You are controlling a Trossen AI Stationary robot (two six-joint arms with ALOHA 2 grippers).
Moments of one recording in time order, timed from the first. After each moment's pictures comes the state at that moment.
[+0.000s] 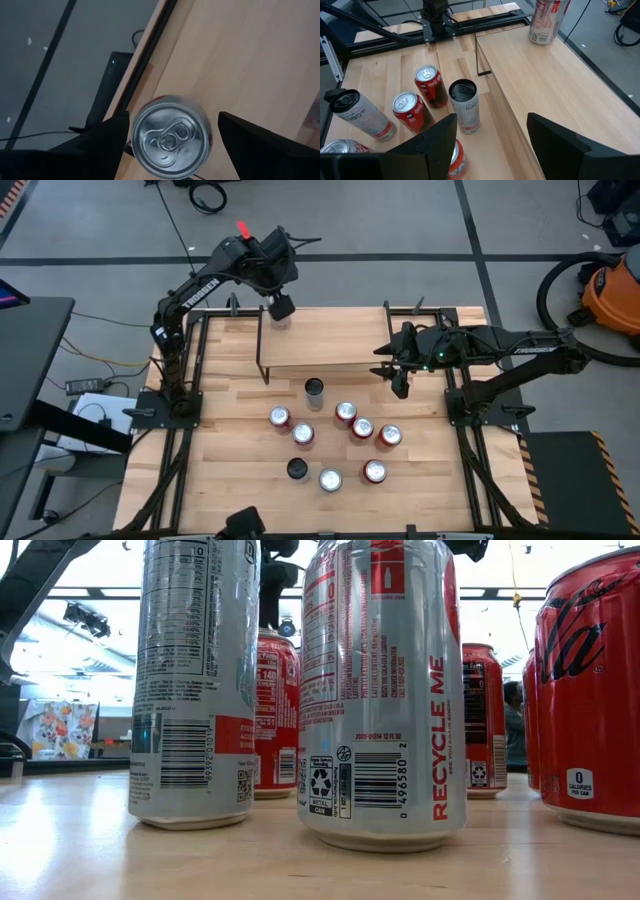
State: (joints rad) left arm 0.61 1.89 2.25 -1.47 -0.09 0.20; right arm 0.08 1.08 1.21 -0.70 0.26 0.23
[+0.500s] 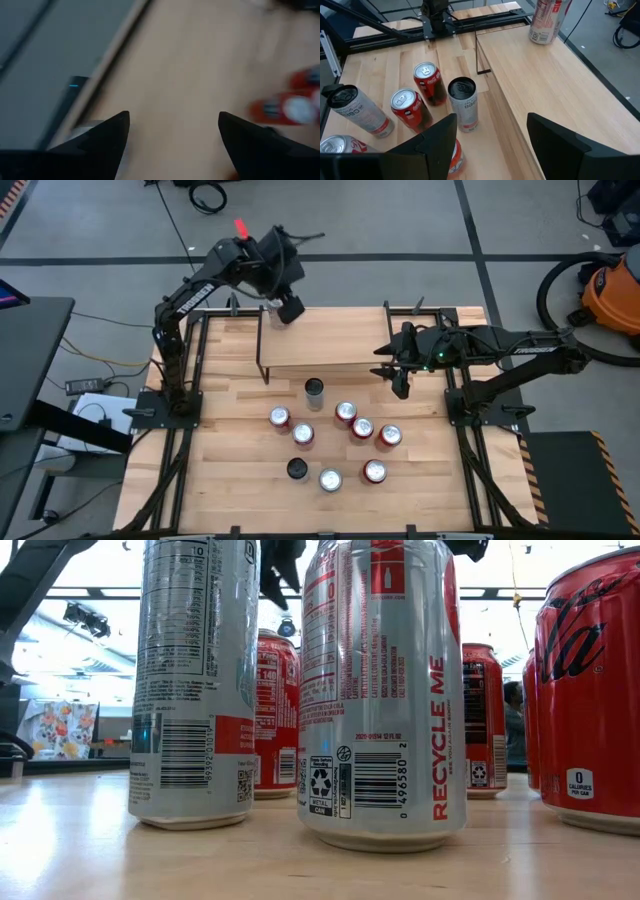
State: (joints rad) left arm 0.50 1.89 2.36 -1.46 0.08 0.01; right arm 0.08 1.08 1.21 -0.71 0.26 0.21
